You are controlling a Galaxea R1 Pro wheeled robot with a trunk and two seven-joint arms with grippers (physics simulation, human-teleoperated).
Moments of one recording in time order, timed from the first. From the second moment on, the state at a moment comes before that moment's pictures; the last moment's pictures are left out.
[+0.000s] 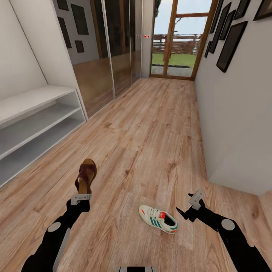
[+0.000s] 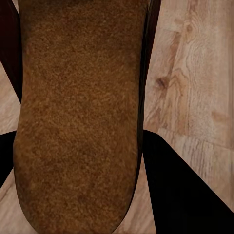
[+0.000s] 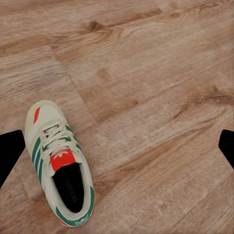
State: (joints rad) left arm -0.29 0.00 0.16 -1.21 -0.05 0.16 -0.19; right arm -0.32 -0.17 -0.12 -1.18 0.43 -0.01 0.66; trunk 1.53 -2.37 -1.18
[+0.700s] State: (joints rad) left arm -0.29 0.00 0.10 -1.21 -0.05 0.22 -0.19; right arm -0.32 -0.17 -0.12 -1.09 0.43 -0.01 0.66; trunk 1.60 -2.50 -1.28
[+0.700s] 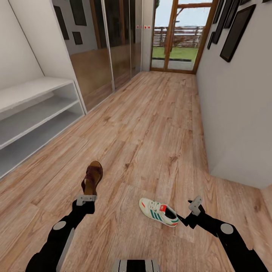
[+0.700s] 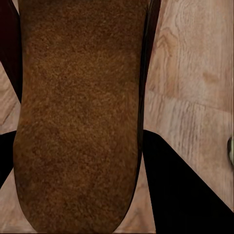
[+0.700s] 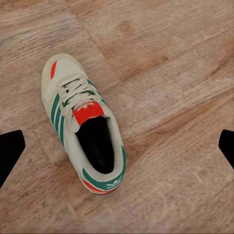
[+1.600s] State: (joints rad) left arm -0.29 0.00 0.10 -1.21 -0.05 0.23 -0.18; right arm -0.32 -0.17 -0.11 -1.04 0.43 -0.01 0.66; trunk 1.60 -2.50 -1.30
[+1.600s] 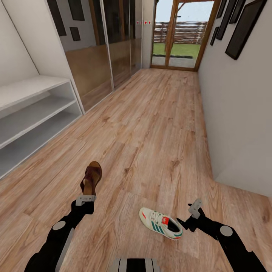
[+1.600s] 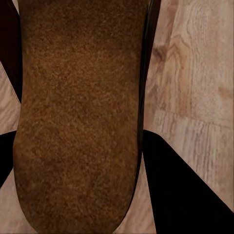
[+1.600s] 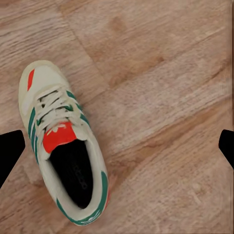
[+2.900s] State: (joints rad) left arm -0.28 0.01 0.10 -1.26 -0.05 0.23 -0.18; right arm -0.32 -0.17 0.04 -0.97 0.44 -0.01 0.66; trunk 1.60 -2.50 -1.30
